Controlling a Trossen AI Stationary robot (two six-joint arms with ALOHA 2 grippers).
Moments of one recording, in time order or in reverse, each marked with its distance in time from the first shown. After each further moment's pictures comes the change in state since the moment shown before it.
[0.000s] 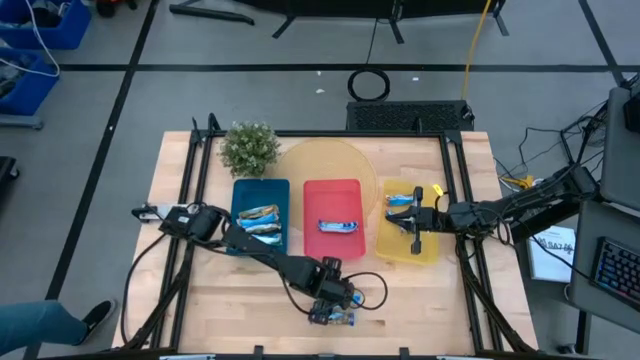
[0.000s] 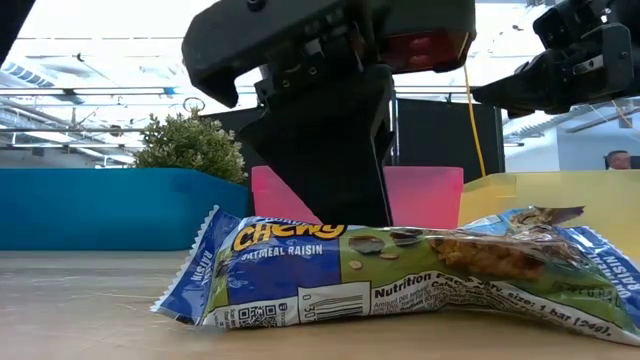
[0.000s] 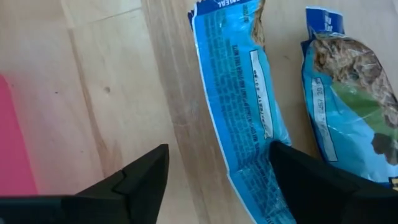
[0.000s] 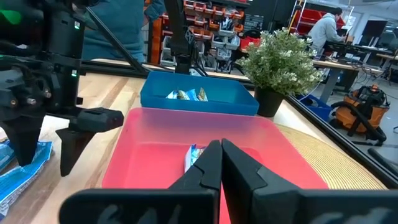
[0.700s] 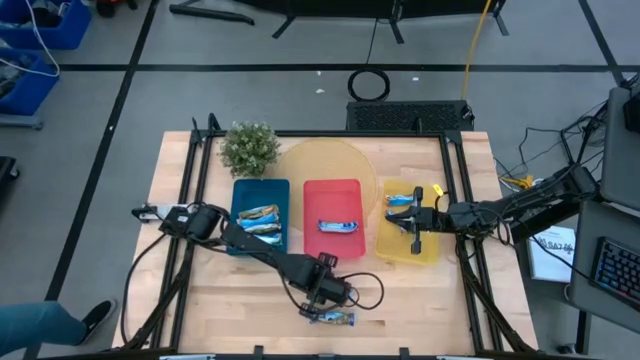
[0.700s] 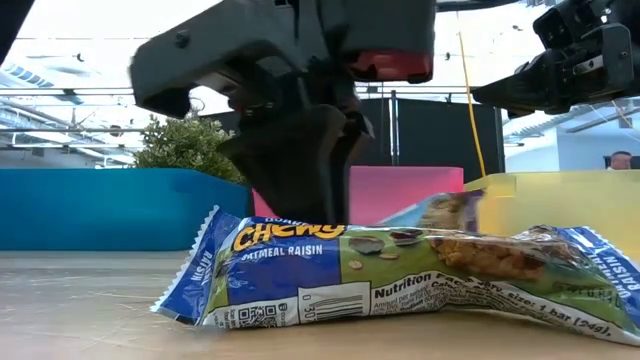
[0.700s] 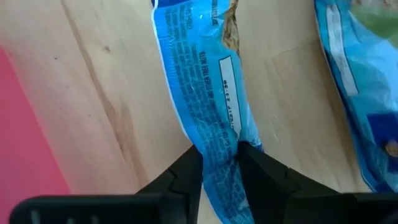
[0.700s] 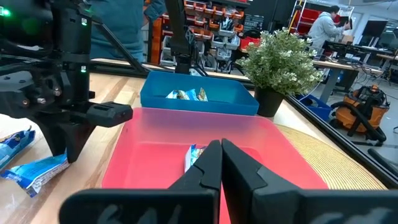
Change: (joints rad) left arm 0.002 -0.014 -0.003 -0.180 0.021 0.092; right arm 0.000 0.000 0.000 0.000 0.000 -0.002
